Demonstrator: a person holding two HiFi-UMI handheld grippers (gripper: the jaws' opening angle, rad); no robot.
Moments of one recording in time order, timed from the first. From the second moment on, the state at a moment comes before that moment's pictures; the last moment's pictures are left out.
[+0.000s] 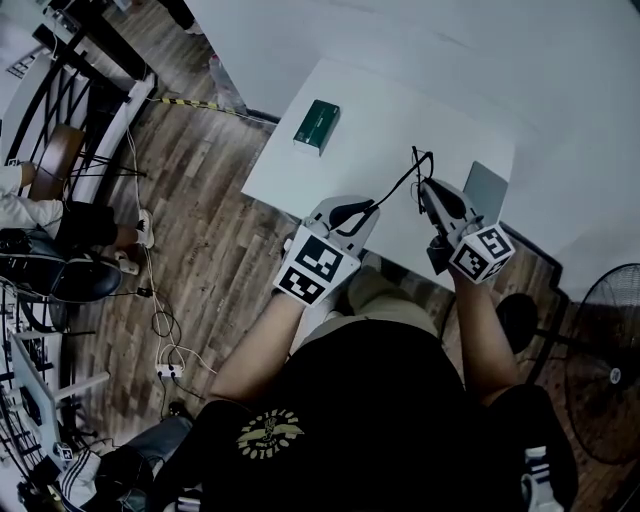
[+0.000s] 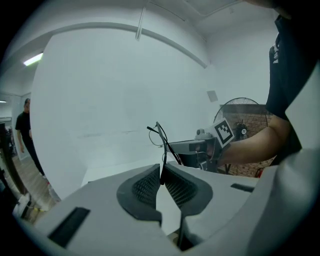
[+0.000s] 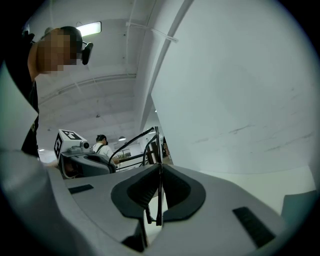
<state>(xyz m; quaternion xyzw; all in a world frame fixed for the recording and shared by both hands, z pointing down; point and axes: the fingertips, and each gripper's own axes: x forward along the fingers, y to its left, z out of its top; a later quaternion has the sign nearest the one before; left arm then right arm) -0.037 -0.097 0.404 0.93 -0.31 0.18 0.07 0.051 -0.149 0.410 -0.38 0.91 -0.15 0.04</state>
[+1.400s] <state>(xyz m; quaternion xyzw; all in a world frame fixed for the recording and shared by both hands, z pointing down) -0.080 -0.055 0.382 0.92 -0.34 0.15 0.07 0.066 -0.094 0.432 -0.41 0.90 -0.13 0.01</state>
